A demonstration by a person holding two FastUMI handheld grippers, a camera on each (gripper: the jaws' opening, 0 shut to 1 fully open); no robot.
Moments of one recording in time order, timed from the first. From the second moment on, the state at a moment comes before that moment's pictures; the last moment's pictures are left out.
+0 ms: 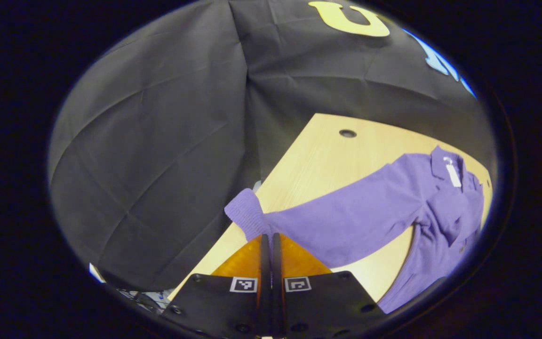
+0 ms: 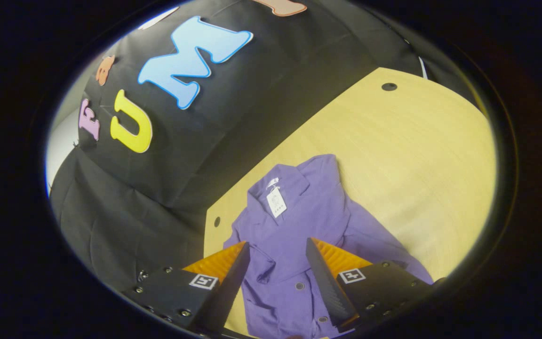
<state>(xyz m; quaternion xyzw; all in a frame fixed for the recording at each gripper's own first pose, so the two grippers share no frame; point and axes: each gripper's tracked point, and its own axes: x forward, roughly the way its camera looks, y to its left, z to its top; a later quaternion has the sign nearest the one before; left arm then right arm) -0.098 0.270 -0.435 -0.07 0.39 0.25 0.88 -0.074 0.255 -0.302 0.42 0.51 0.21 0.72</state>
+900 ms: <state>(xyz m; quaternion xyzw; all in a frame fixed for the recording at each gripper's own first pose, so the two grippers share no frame) 0.097 -0.045 -0.270 -0.02 0.25 -0.06 0.97 -0.055 0.080 -0.302 0.43 0.44 0.08 0.78</state>
